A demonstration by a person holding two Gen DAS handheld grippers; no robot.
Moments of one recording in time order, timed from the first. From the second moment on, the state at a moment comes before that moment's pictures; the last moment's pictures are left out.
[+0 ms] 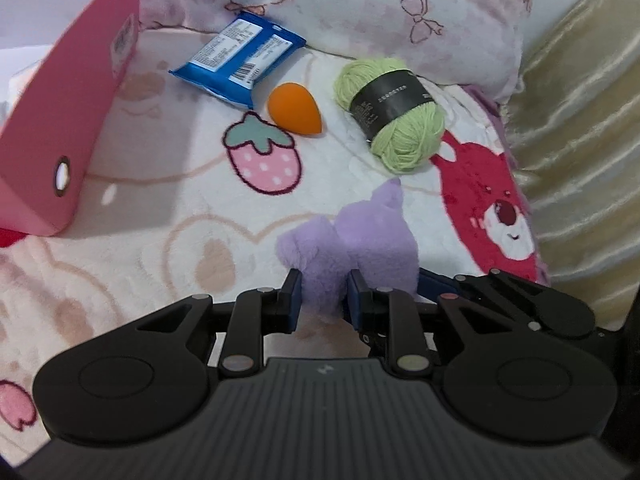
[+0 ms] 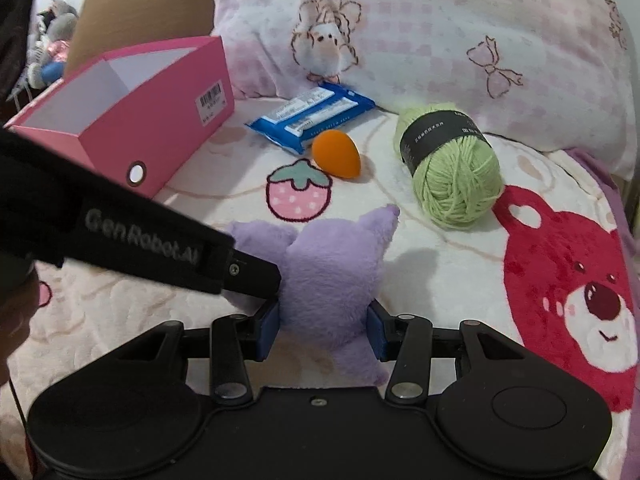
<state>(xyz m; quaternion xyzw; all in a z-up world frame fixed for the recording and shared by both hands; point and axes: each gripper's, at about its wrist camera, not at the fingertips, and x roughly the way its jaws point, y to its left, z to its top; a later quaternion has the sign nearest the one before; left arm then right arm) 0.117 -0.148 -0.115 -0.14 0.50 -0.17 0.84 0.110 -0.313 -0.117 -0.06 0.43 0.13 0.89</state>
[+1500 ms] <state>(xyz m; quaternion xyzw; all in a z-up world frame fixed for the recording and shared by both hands) 0.059 -0.109 -0.017 -0.12 0.48 -0.20 0.85 0.054 -0.299 -0.030 -0.08 0.42 0.23 0.87</state>
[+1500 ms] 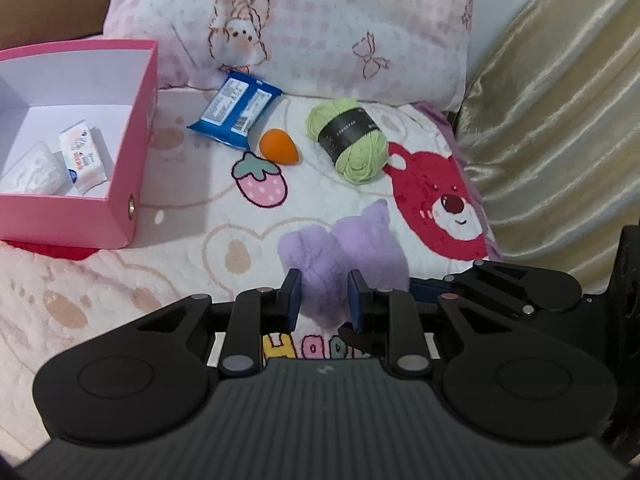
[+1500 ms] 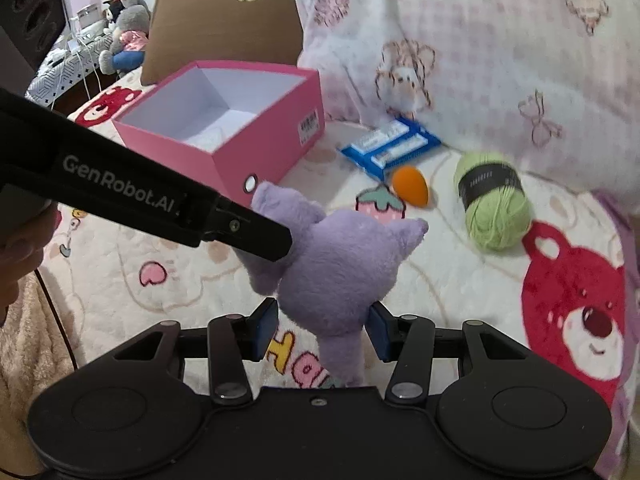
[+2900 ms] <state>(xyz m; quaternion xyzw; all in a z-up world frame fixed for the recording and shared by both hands) 0.114 0.066 0.044 -0.18 0.41 -0.12 0.89 0.134 -0.138 0.066 -0.20 0.33 0.29 0.88</state>
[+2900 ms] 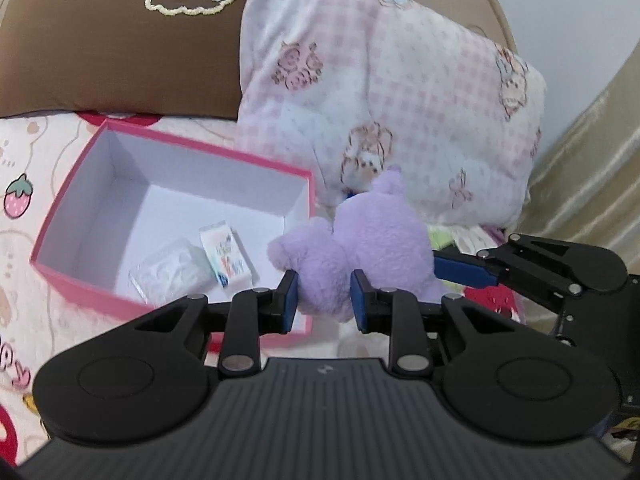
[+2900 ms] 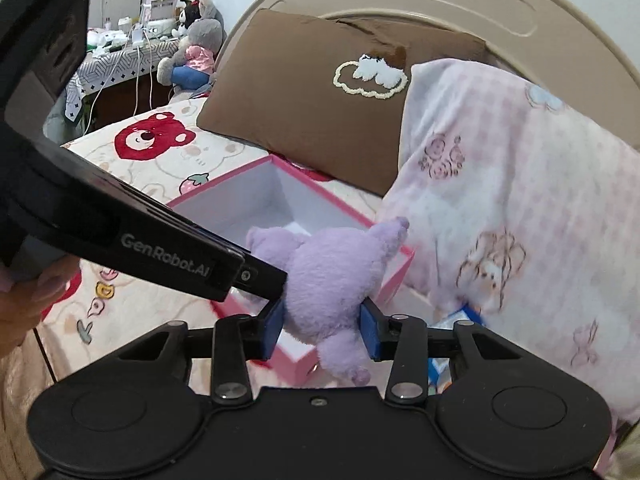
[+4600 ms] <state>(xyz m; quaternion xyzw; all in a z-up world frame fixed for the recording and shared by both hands) 0.222 0.190 -0.111 -0.25 0.44 0.03 0.86 0.315 0.004 -0.092 -0.15 0.46 0.38 0.79</state>
